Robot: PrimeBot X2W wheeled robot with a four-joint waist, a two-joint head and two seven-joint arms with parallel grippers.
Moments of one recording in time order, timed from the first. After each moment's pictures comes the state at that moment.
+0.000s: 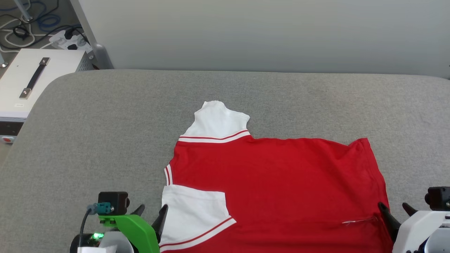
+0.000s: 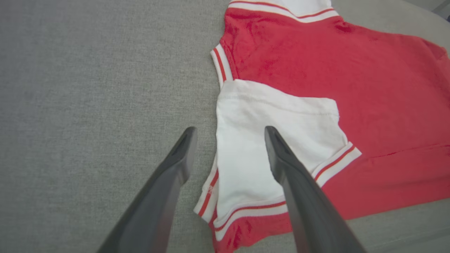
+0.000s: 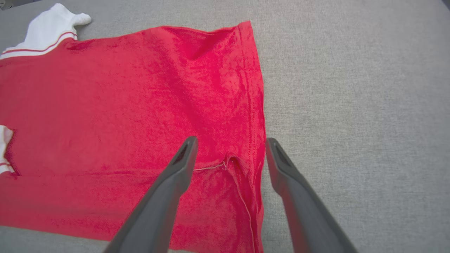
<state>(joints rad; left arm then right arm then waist) -0.11 0.57 -0.67 0.10 -0.92 0.26 0.11 0.11 -0.22 -0.12 -0.04 0.35 0.13 0.49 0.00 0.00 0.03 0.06</state>
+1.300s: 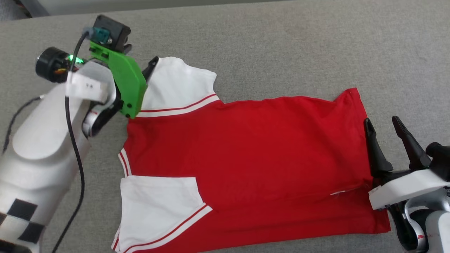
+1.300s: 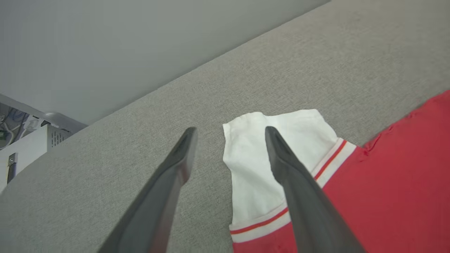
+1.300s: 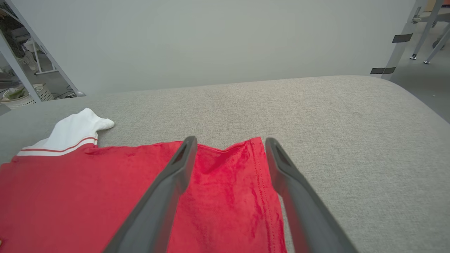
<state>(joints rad) -0.88 0.51 -0.63 0.41 -0.60 -0.10 0.36 -0.08 -0.17 -0.01 -0.15 0.30 0.13 0.03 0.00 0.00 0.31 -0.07</state>
